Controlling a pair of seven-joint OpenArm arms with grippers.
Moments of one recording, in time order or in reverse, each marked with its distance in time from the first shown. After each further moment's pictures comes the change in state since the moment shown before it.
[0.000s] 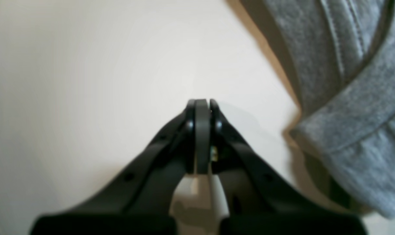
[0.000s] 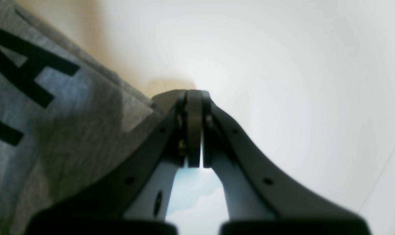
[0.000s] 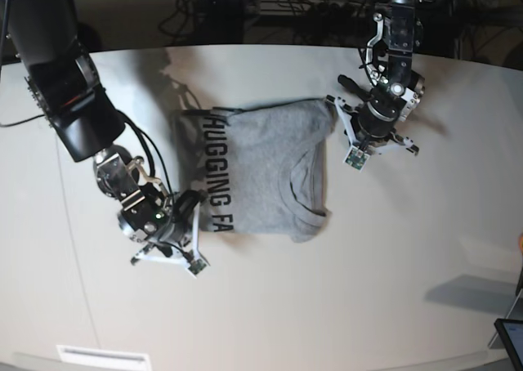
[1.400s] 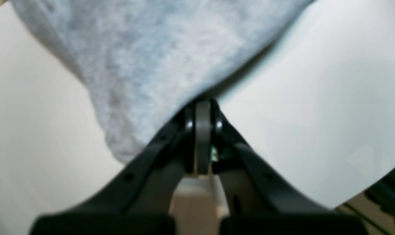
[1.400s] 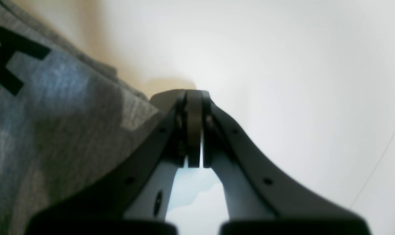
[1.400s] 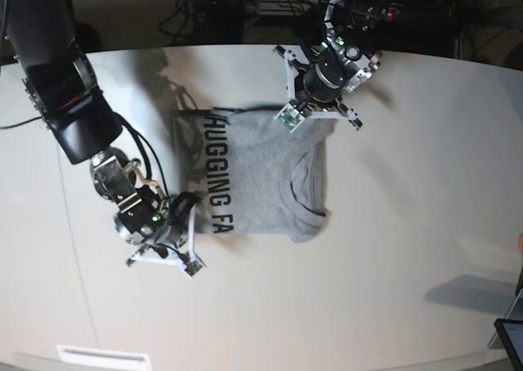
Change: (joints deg) left arm 4.9 3.3 14.3 10.9 0.1 -1.3 12.2; right arm 0.7 0.3 0.0 -0.2 -0.2 0.4 -1.4
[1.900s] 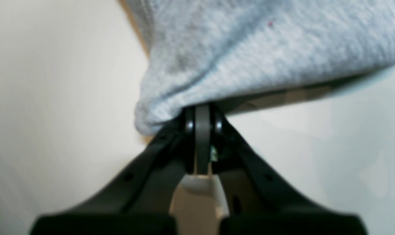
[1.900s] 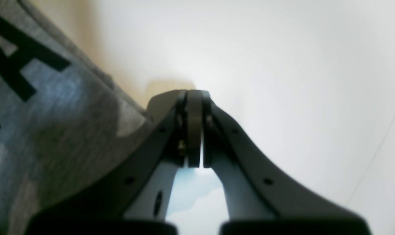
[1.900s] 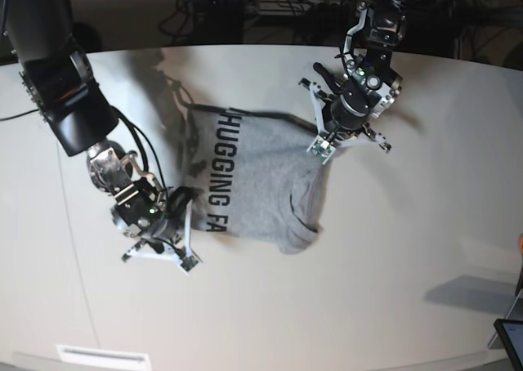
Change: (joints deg) left arm -6.3 -1.9 -5.9 -6.6 -0.5 0.3 -1.7; right arm -2.1 1.3 0.1 3.0 -0.7 -1.0 -1.3
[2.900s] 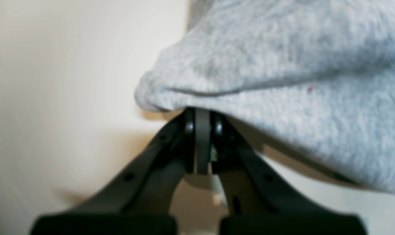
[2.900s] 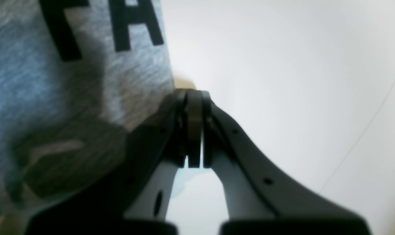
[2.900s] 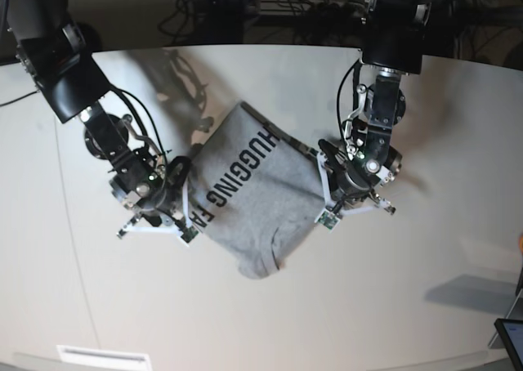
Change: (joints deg) left arm -22.3 0.7 0.7 -20.9 0.4 0.0 1.0; right arm -9.0 3.4 0.4 16.3 -3.2 -0.5 -11.5
